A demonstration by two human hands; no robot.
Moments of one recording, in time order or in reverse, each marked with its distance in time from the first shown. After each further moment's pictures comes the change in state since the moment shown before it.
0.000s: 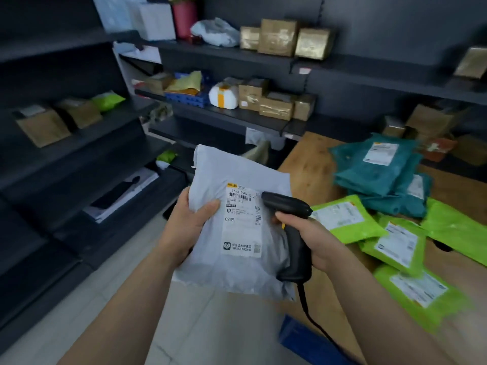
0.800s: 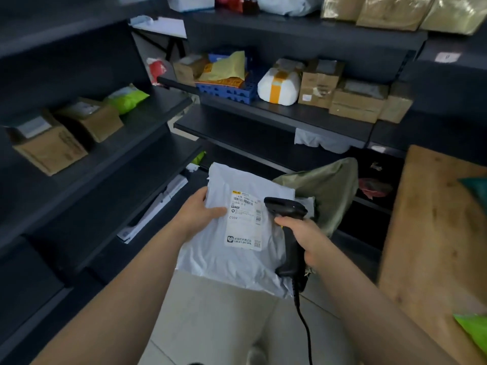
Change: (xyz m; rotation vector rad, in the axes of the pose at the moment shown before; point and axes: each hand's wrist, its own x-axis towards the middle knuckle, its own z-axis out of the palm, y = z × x) left_hand 0.382 -0.009 -0.207 0.419 -0.113 -0.246; right_hand 0.360 -0.036 0.225 -0.056 0.177 0.221
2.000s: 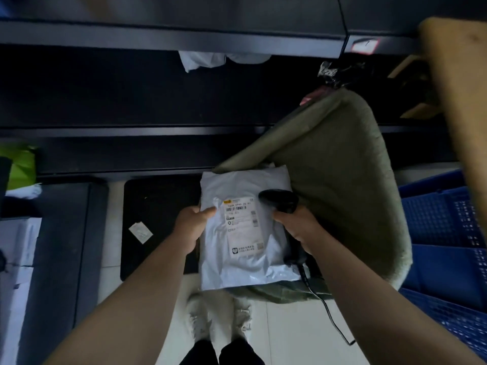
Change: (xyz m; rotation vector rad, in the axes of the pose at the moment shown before) left_hand 0.432 -0.136 0.213 0.089 -0.440 -0.469; right_hand 0.358 0.055 -0.069 0.026 0.598 0.334
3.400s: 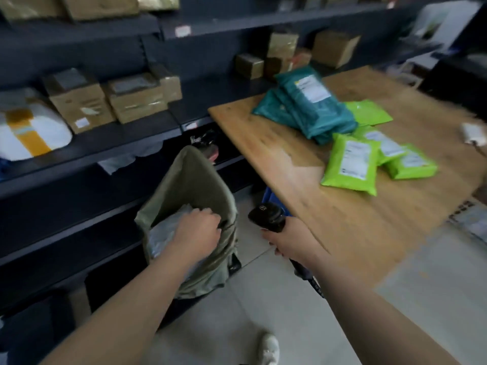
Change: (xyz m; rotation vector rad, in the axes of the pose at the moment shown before) left_hand -0.376 0.022 0.077 1.703 -0.020 1.350; right_hand -0.354 0.125 -0.169 0.039 0.332 -0.288
